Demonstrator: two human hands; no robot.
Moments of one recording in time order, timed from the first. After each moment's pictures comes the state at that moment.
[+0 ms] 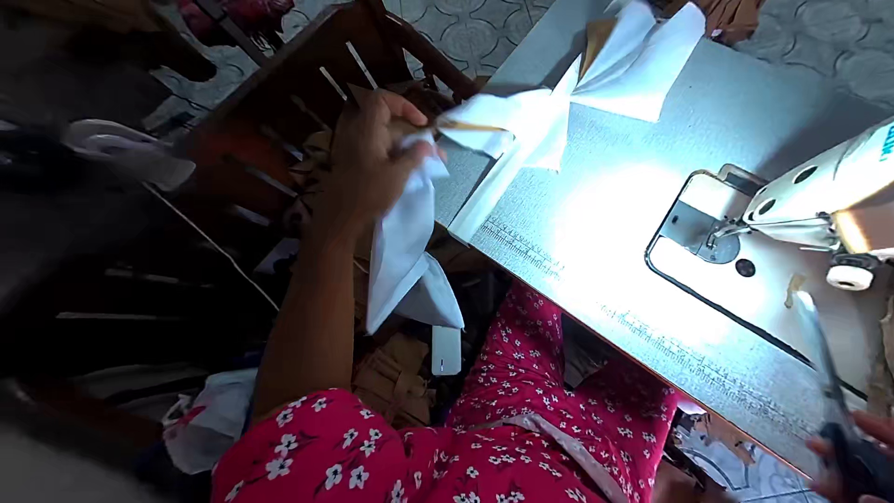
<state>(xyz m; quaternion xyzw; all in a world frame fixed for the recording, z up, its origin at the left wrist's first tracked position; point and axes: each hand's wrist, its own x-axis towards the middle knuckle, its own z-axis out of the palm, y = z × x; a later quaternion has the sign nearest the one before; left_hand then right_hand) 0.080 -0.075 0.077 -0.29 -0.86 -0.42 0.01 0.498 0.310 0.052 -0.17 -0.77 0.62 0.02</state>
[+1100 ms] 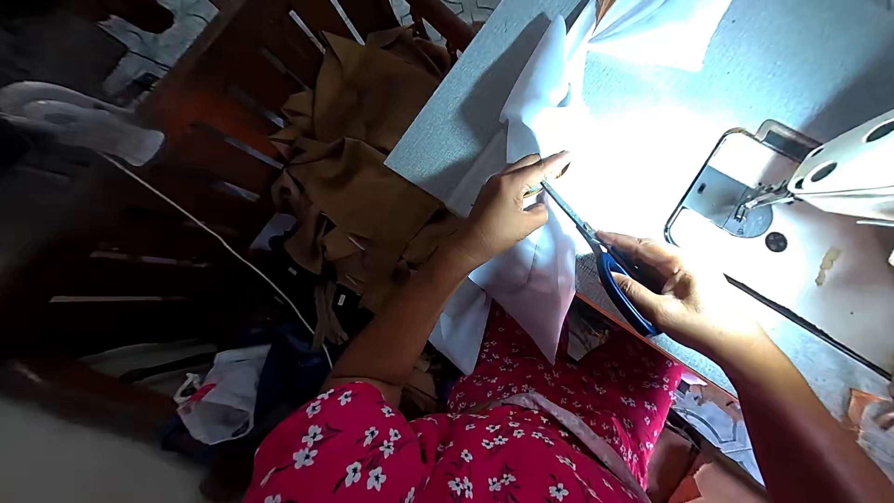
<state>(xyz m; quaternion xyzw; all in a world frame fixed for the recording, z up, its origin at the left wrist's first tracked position) 0.135 0.026 -0.015 -0.37 -0.78 -0.51 -0.01 0.288 0.219 0.029 -0.02 -0.90 0.43 -0.04</state>
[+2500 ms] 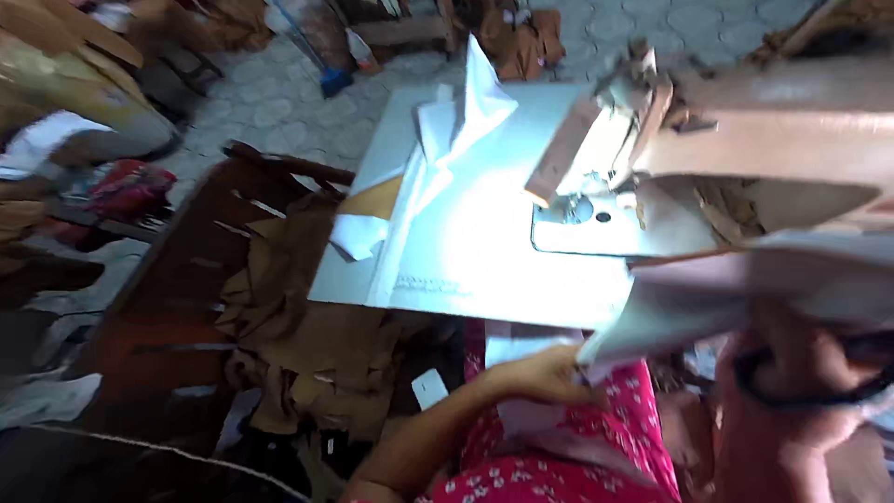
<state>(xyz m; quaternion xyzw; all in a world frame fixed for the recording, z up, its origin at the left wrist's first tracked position) 0.291 0.083 -0.023 -0.55 -0.45 -0.48 -0.51 0.438 0.228 0.040 -0.24 -0.54 0.47 0.66</state>
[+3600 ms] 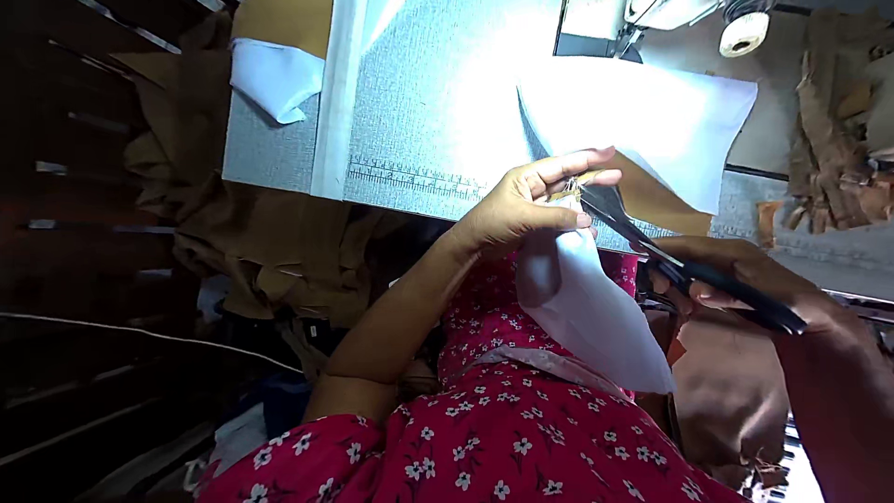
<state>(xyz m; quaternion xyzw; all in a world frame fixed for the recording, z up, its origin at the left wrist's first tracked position) 0.231 0.109 -0.013 -0.29 -0.38 -0.66 -0.58 0.467 0.299 0.001 -0.11 -0.68 0.72 -0.14</state>
